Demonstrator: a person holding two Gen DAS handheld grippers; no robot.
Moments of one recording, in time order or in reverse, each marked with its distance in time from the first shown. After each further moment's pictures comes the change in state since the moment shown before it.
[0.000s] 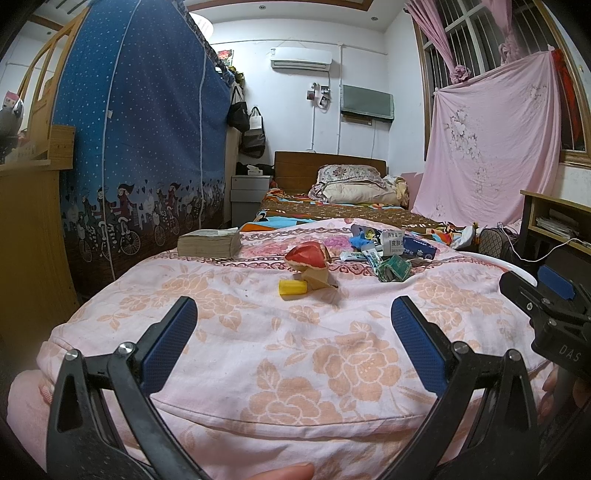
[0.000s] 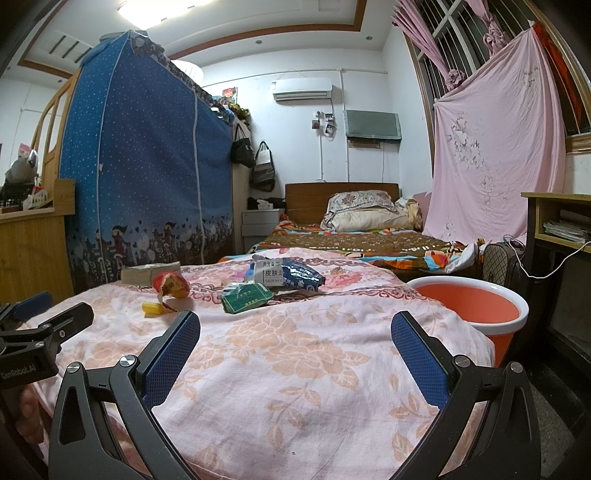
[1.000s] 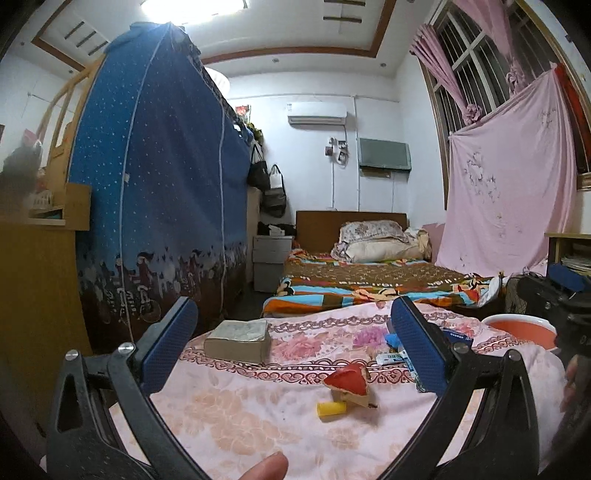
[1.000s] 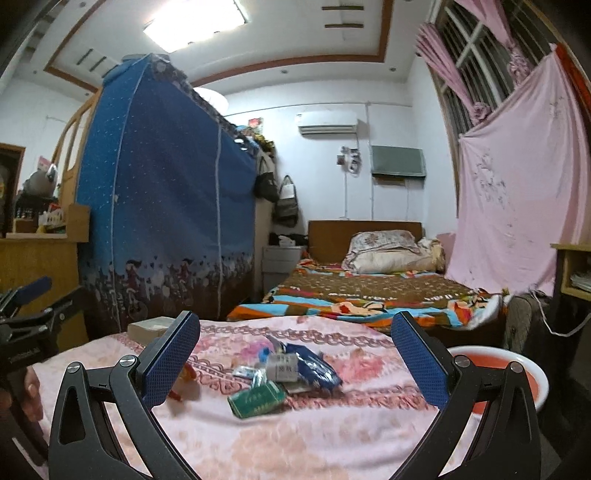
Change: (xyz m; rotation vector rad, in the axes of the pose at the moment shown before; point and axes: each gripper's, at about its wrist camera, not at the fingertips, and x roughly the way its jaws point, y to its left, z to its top) left arm 0.019 0.020 0.073 0.021 -0.218 0.086; right arm 0.042 0.004 0.079 -0.056 -0.127 0.104
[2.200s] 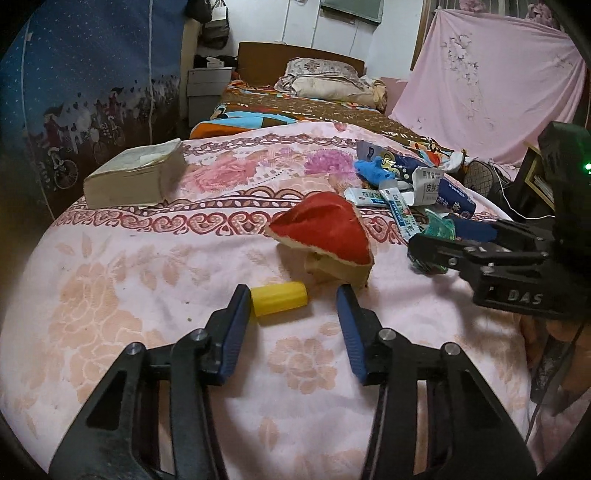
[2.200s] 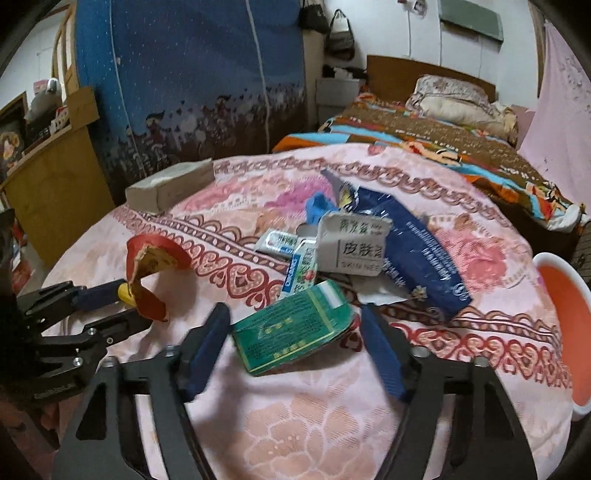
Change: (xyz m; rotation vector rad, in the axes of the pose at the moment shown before) left arm 0.103 -0.022 -0.076 -0.029 0.707 -0.260; right arm 0.142 0.017 -0.064 -0.007 0.726 0.236
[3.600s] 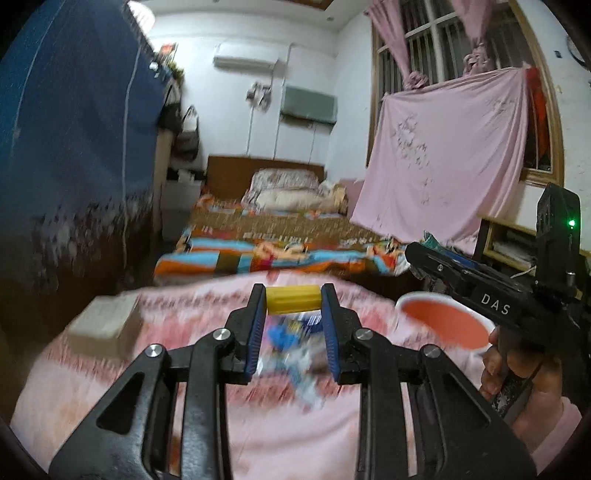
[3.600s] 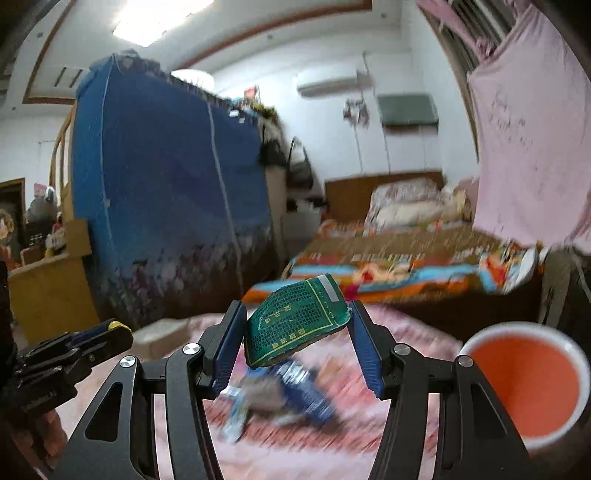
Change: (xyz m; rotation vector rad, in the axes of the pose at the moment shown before) left arm -0.062 -0.081 0.075 0.114 -0.481 -0.100; right arm -0.115 -0.065 0.024 0.125 -0.604 -0.100
